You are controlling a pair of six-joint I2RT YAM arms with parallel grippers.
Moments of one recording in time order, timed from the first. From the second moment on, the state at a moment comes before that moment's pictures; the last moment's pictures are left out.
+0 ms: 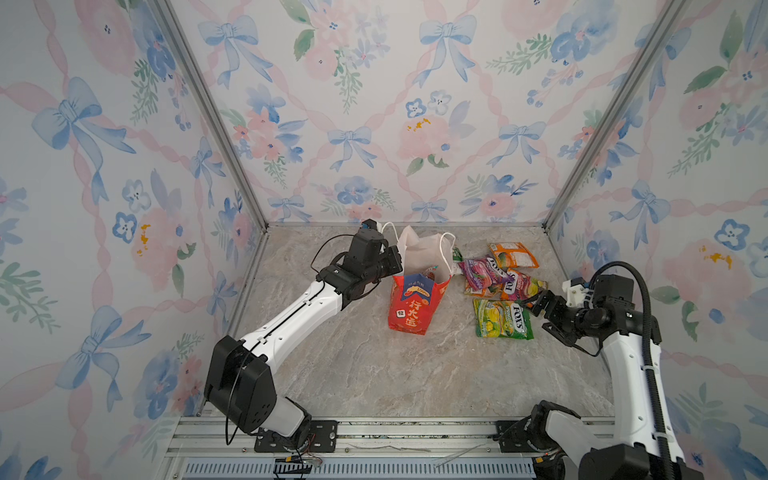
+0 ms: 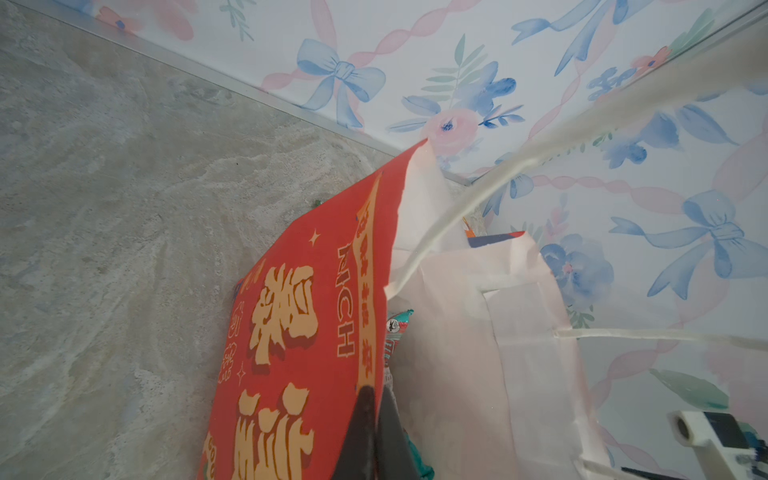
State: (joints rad) left arm -0.57 1.48 1.26 -0.28 0.05 -0.75; right arm -0.40 1.01 0.95 -1.07 -0.56 0.33
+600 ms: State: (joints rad) left arm -0.57 1.48 1.26 -0.28 0.05 -0.75; right arm -0.47 1.19 0.84 -0.86 -0.52 0.41
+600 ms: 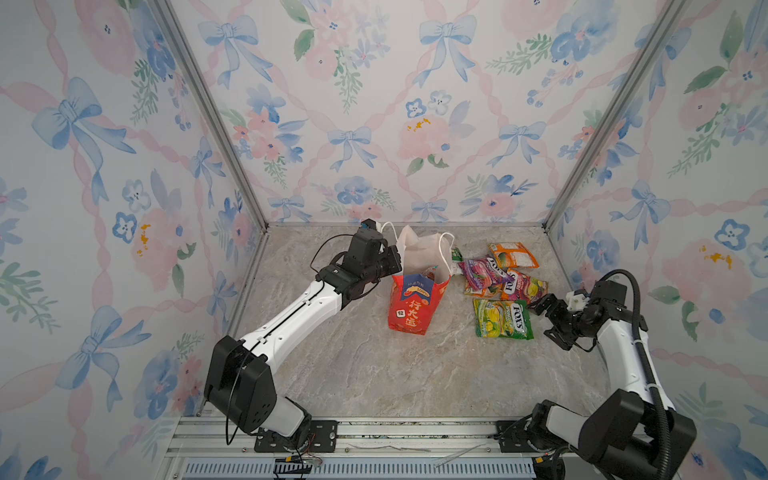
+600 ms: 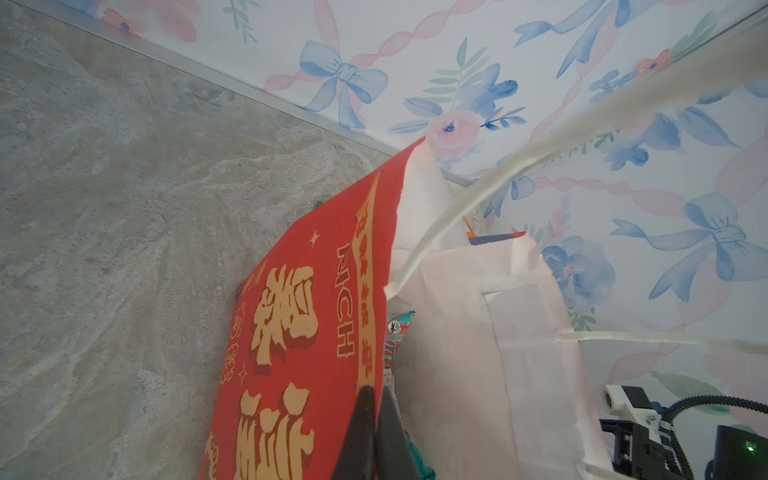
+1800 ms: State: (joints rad) left arm -0.57 1.48 1.26 -0.28 0.05 -0.75; right arm -0.48 1.46 0.73 -0.54 -0.55 0.43
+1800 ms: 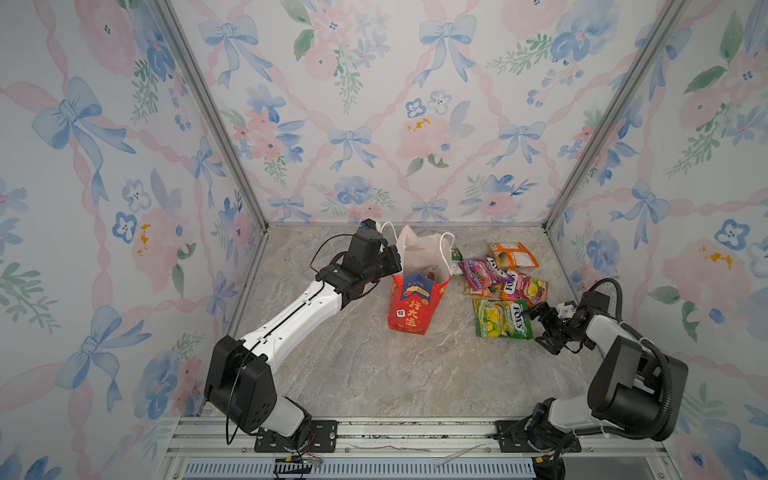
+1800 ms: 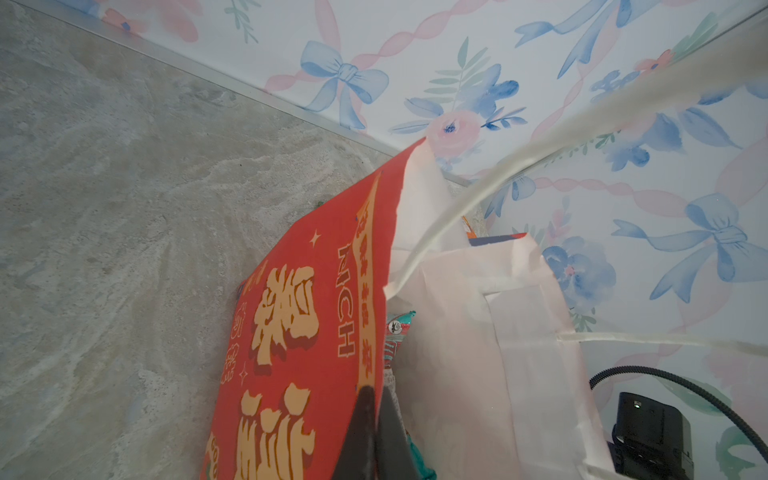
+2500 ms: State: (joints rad) left arm -0.57 1.48 1.26 -0.28 0.05 -0.75; right arm -0.31 1.58 0.80 -0.43 -0.54 0.40
